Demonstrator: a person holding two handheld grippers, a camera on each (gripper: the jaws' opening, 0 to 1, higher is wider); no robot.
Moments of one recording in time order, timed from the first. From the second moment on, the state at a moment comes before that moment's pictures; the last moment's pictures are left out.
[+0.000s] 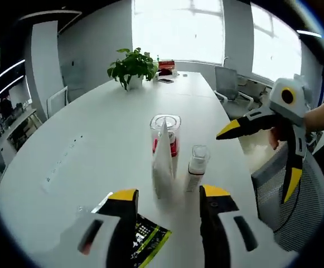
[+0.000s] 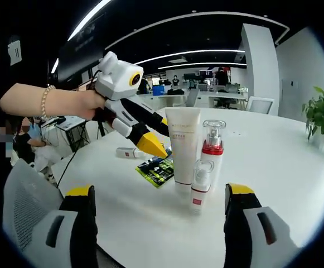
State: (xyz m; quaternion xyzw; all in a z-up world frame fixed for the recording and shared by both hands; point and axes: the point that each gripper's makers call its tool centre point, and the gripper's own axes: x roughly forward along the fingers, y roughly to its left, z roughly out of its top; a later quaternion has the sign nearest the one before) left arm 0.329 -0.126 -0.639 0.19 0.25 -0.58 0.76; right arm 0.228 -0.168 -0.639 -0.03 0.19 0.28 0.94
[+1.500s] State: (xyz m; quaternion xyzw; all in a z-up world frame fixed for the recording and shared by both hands) left arm 0.218 0.019 -0.628 0.02 0.27 -0.40 0.87; right arm 0.217 -0.177 -0.610 -0.07 0.17 0.31 0.93
